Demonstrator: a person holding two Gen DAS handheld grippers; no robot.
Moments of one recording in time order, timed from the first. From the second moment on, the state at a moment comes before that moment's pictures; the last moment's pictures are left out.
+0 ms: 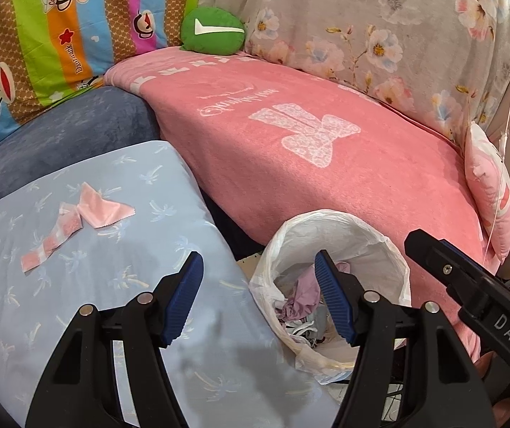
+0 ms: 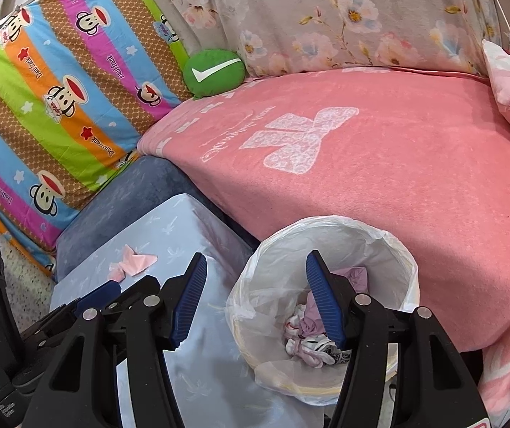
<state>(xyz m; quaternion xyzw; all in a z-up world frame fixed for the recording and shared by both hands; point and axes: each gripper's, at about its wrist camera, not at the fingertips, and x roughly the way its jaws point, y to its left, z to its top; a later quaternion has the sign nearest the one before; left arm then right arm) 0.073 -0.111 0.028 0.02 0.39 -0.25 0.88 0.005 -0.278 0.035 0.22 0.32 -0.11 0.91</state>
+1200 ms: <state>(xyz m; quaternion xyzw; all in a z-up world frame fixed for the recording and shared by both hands) 0.122 0.064 -0.010 -0.07 0.42 -0.08 0.90 0.100 -0.121 0.011 0.13 0.38 0.00 0.92</state>
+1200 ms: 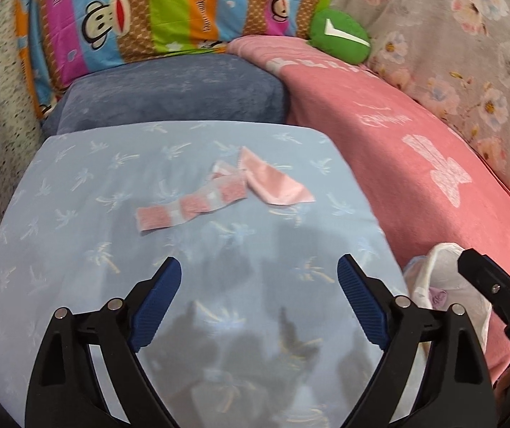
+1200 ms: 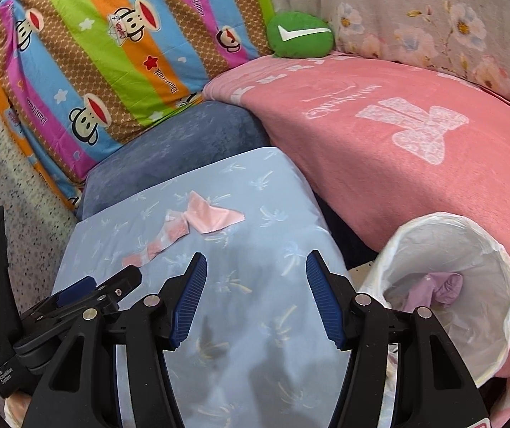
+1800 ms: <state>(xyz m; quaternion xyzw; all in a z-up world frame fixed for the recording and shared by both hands) 0.190 0.147 -0.065 -0.10 0.48 0.01 0.87 0.210 -0.058 -0.039 0.10 0.41 0.04 0.90</state>
